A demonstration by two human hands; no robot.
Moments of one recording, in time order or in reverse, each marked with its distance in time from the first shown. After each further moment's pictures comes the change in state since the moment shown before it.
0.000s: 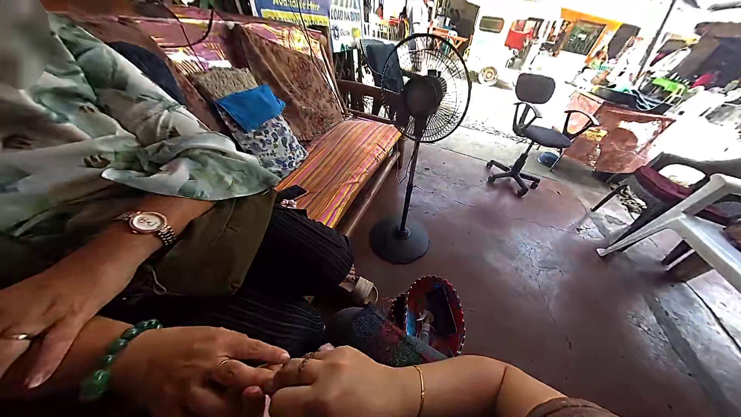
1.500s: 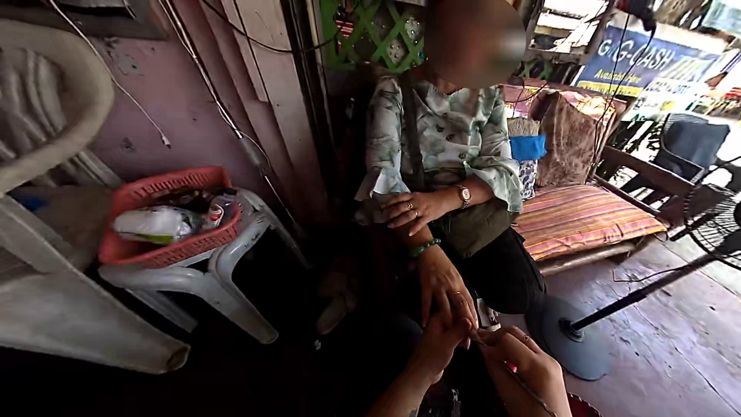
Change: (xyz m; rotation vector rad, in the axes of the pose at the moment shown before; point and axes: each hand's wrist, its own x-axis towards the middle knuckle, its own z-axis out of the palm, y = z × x) left_hand -0.011 -0.018 0.019 -0.194 0.122 -0.209; right_hand 0.003 0.005 -0.023 0.034 0.008 0.172
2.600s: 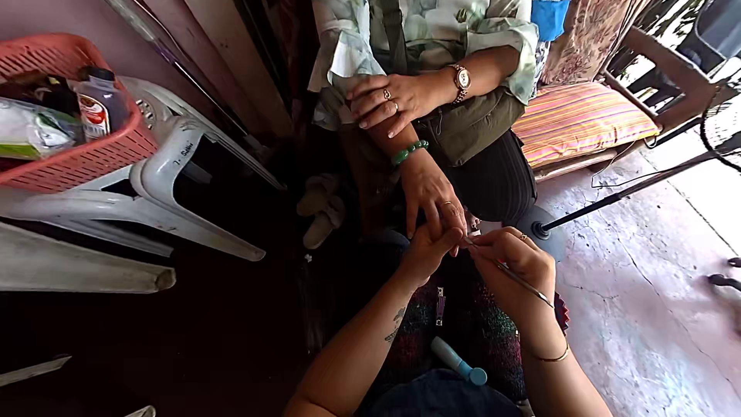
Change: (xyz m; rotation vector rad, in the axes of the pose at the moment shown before) left_hand 0.001 0.006 0.002 -0.019 -0.053 -0.005; right_hand 0.002 0.007 0.000 0.115 0.025 0.024
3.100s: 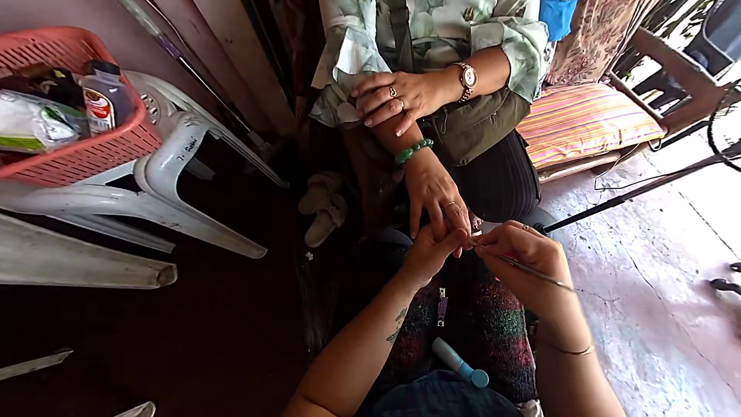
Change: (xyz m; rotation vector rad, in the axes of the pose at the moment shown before) left_hand 0.001 0.000 -0.001 -0.027 -0.033 0.018; right_hand 0.020 0.007 -0.021 0.072 -0.248 0.017
